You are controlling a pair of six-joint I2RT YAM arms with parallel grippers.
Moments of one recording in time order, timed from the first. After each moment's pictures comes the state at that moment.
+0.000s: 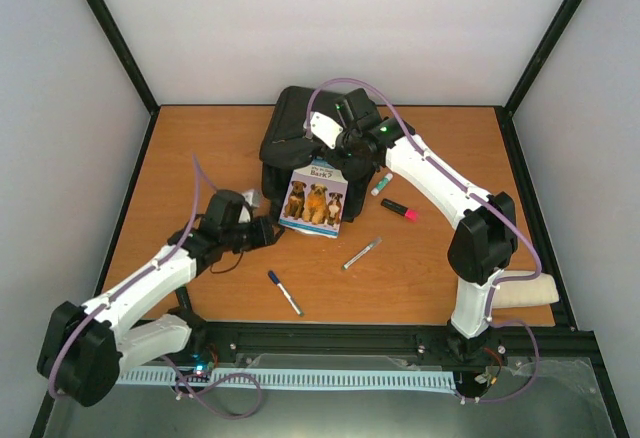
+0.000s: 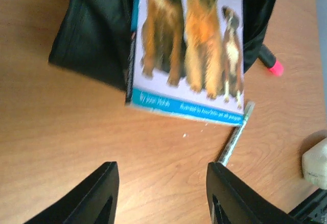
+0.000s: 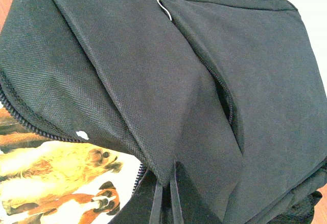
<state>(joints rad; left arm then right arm) -0.46 1.07 0.63 -0.34 0.29 -0.70 0.61 1.87 1.78 -0.72 -0.14 -0.60</state>
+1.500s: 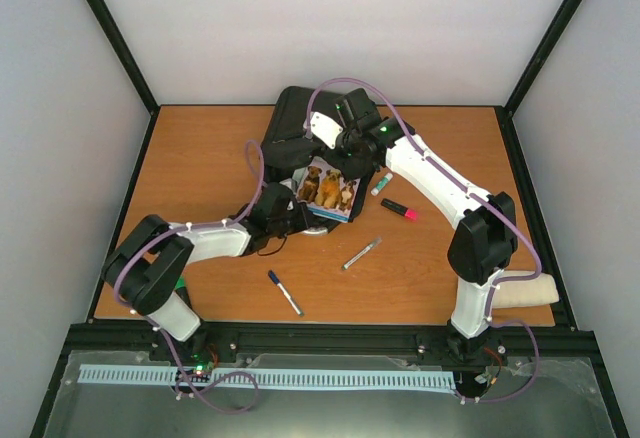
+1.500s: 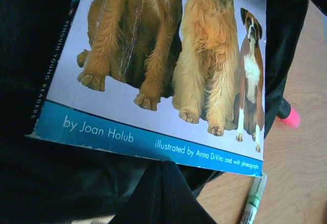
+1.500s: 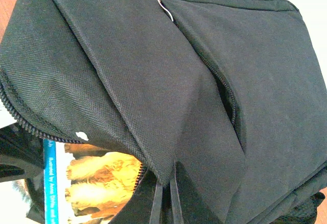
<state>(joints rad) -0.65 1.57 0.68 0.19 0.09 -0.85 0.61 1.87 1.78 -0.72 -0.15 -0.60</state>
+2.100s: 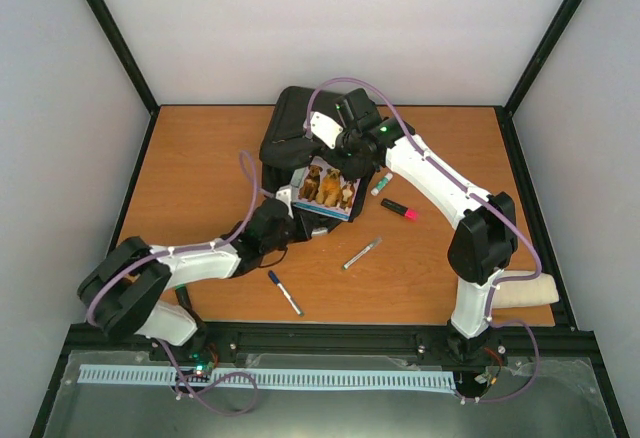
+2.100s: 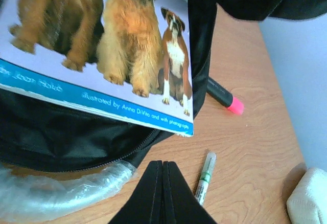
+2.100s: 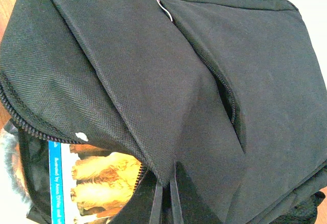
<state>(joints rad) -0.74 1.40 0.55 0.35 0.02 -0.86 0.61 1.87 1.78 -0.72 -0.15 -0.59</state>
